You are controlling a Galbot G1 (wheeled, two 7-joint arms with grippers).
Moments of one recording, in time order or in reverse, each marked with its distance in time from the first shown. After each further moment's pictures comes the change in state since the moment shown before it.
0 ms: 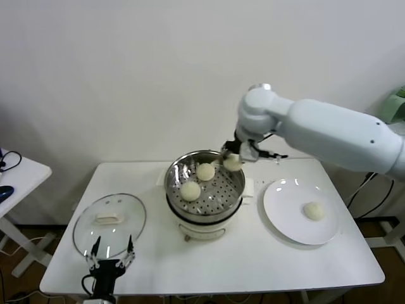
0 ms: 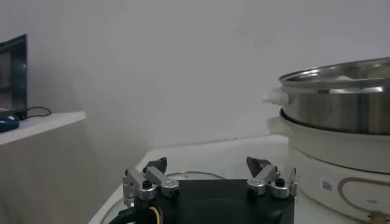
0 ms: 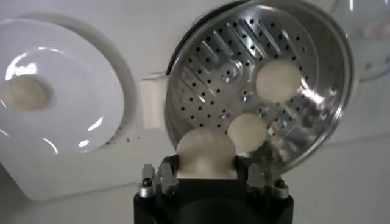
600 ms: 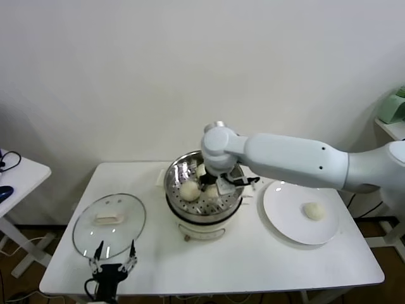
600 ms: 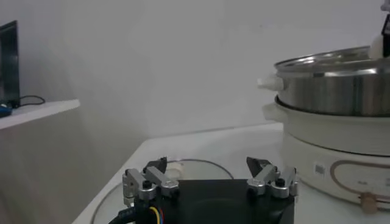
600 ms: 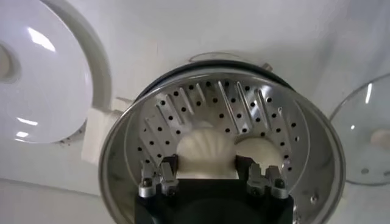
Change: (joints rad) left arm 0.003 0.003 0.012 0.029 -0.002 0.003 -0.005; right arm -0.101 0.125 -0.064 0.002 -0.120 0.134 0.039
